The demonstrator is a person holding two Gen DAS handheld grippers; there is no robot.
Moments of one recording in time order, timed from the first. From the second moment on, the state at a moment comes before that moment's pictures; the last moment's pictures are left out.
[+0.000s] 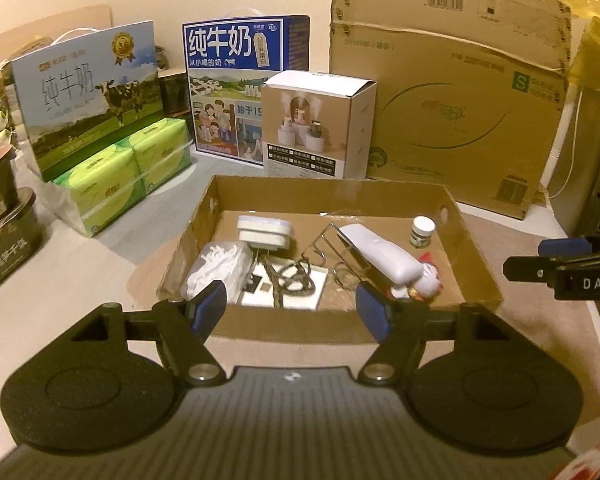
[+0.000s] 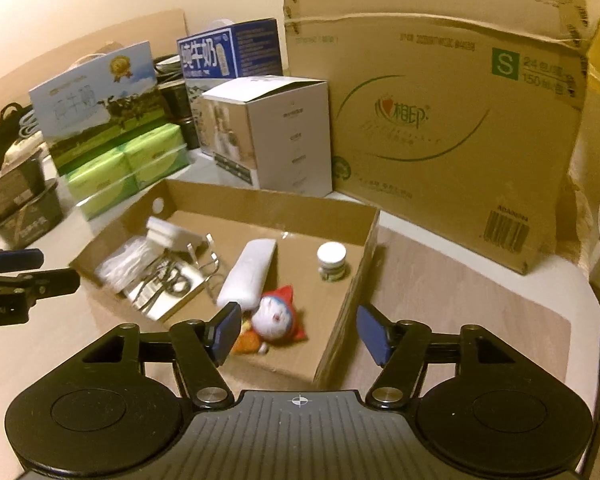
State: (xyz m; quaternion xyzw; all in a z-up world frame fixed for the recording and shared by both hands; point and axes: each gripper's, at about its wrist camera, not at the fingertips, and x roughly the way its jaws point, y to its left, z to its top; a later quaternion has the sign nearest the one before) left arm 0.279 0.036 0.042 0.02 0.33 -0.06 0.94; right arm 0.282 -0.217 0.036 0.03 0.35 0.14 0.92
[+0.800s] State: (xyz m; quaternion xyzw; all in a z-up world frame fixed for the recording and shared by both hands) left arm 0.157 0.018 0.043 -0.01 0.32 -0.04 0.95; right arm 0.161 -0.230 0.047 0.05 0.37 0.13 0.92
